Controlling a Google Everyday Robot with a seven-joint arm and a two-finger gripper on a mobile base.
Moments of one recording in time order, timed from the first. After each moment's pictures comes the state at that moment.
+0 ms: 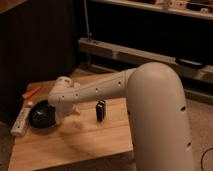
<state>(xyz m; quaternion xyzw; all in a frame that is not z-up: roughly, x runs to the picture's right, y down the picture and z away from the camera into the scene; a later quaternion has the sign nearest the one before) -0.214 0.147 0.786 -0.28 0.09 0.52 0.80</state>
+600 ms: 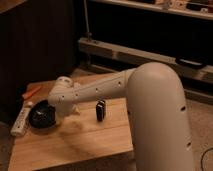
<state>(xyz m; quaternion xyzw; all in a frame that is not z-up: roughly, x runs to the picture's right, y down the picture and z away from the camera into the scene) -0.213 0.148 0.787 -0.28 0.09 0.52 0.80</state>
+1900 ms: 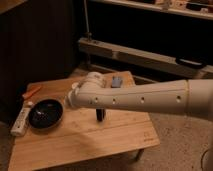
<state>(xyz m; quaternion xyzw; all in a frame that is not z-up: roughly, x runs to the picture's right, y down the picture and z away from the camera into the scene) -0.164 0.052 0.668 -0.25 -0.20 0.53 0.78</state>
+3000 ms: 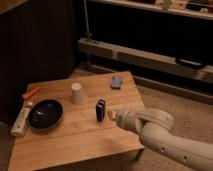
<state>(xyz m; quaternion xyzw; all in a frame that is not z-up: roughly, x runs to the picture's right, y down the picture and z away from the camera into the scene) 0.043 0.112 0.699 -0.17 -0.23 0.72 0.64</state>
